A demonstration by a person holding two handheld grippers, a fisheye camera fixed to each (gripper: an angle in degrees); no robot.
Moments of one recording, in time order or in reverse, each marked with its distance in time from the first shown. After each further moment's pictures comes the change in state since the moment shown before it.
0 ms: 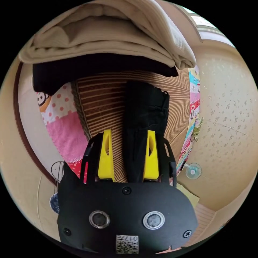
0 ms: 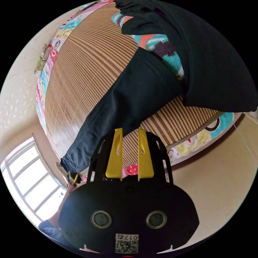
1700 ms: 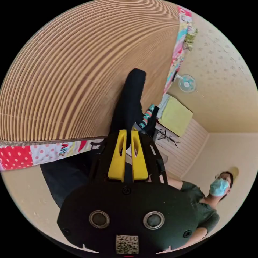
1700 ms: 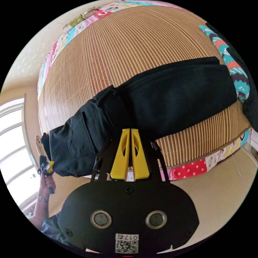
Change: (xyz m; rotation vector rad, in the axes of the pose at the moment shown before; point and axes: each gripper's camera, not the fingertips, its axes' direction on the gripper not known) left arm 0.090 0.106 0.157 -1.023 0.249 0.436; right arm -0.027 -0.090 0.139 0.026 0.150 -0.256
